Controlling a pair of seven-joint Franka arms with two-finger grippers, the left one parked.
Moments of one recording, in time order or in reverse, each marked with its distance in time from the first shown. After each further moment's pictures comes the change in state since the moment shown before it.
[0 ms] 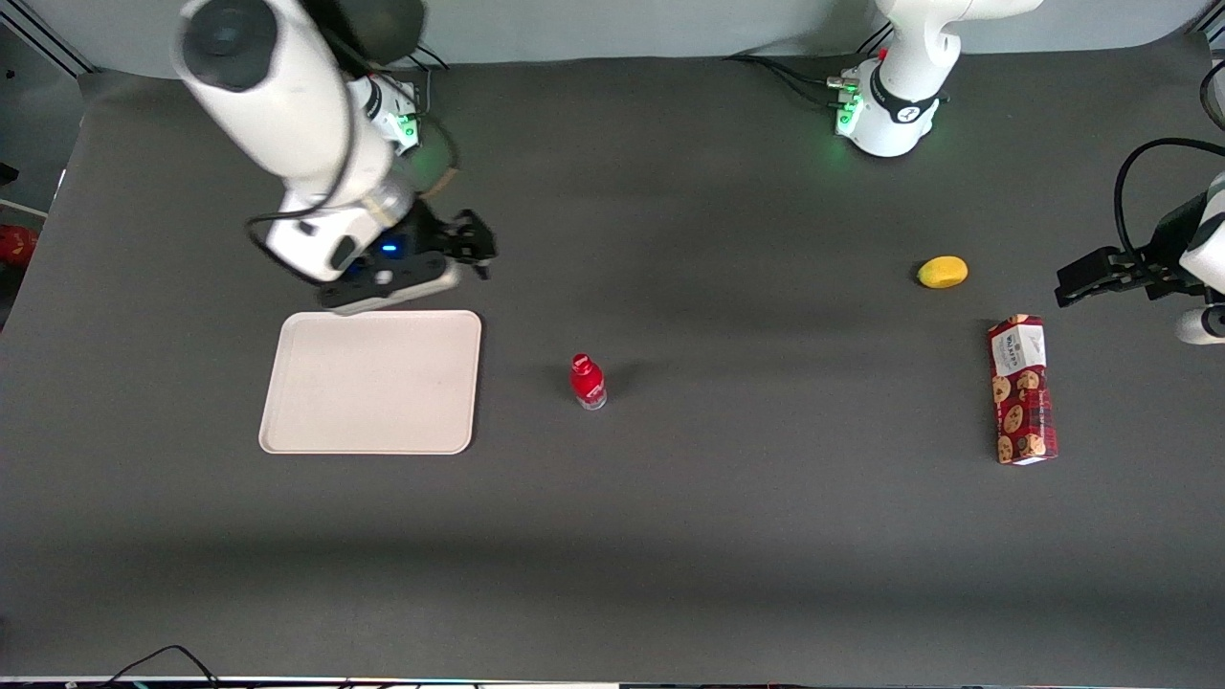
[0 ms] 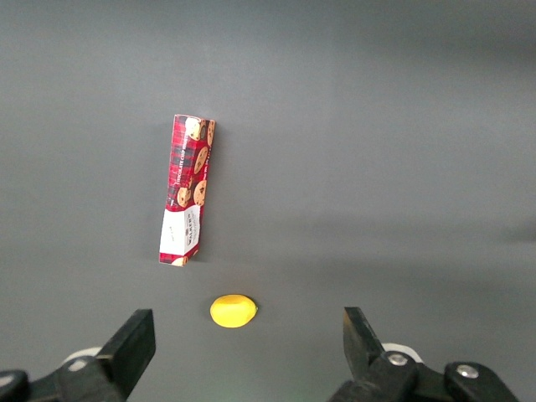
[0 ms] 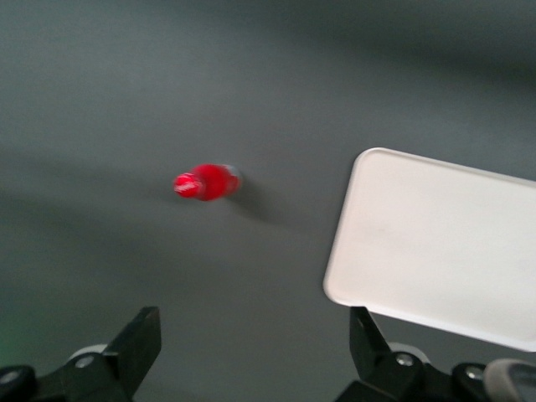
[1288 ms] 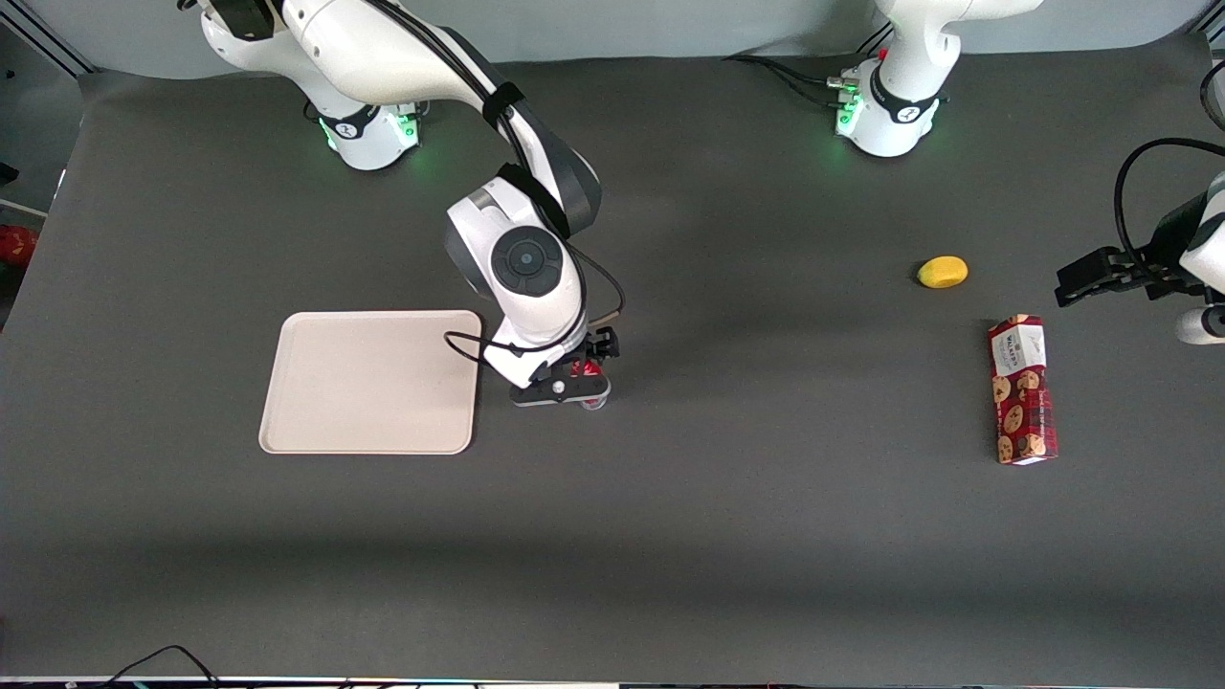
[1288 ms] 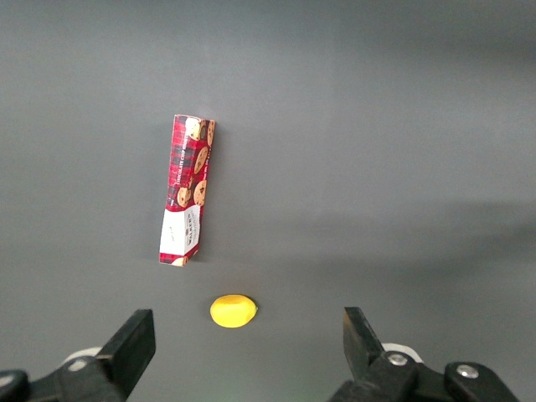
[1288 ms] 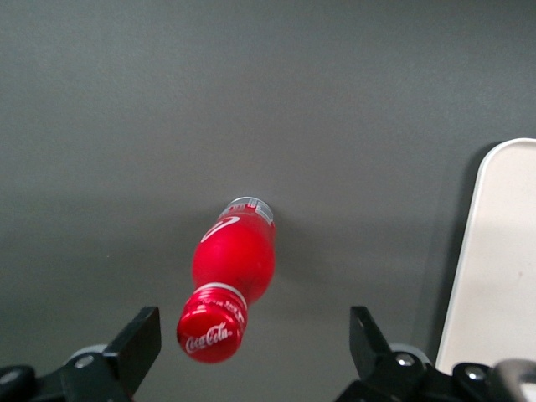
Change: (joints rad) arm 0.078 0.420 -0.012 0.068 0.001 0.243 0.142
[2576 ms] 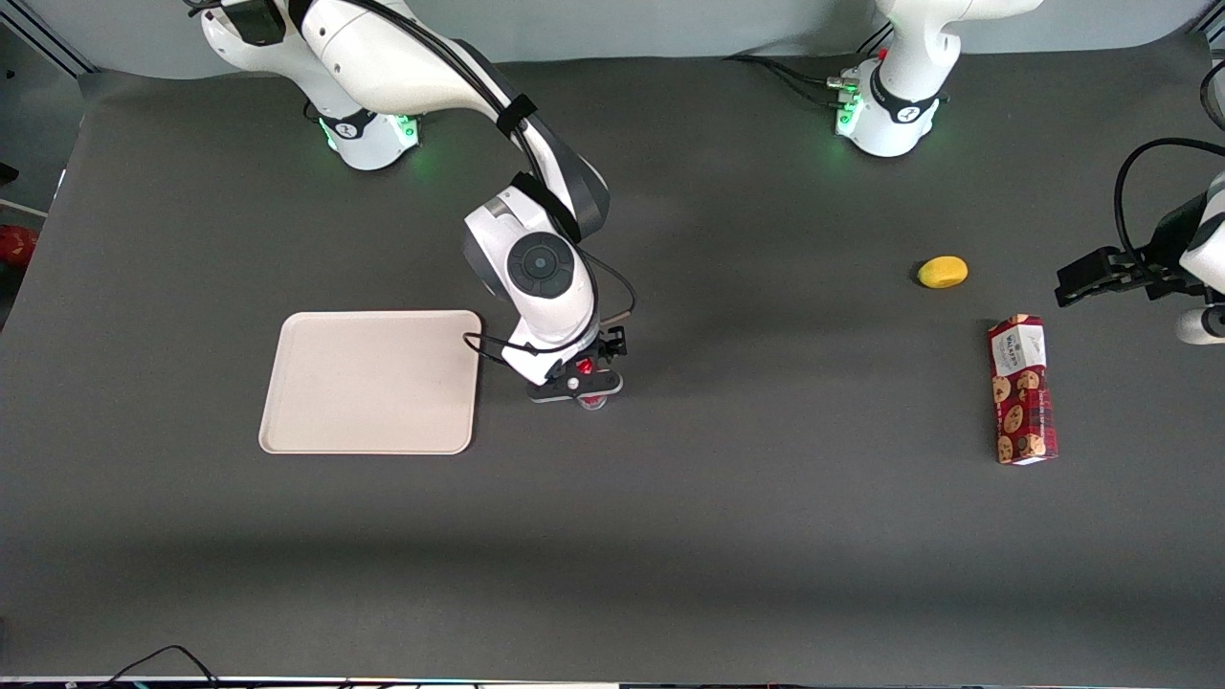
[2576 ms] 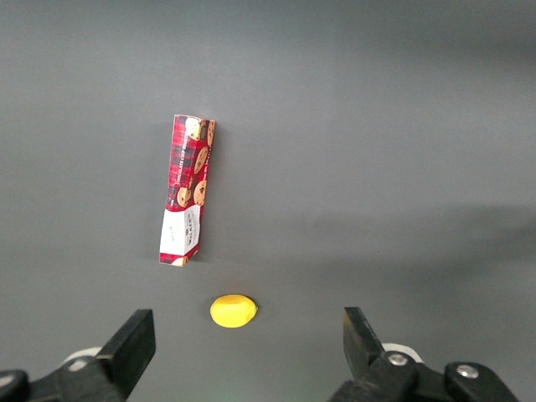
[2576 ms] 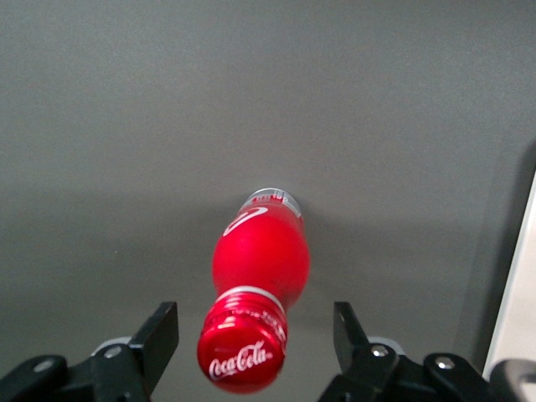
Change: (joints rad) arm 0.007 0.009 0.022 -0.063 0.022 0.098 0.001
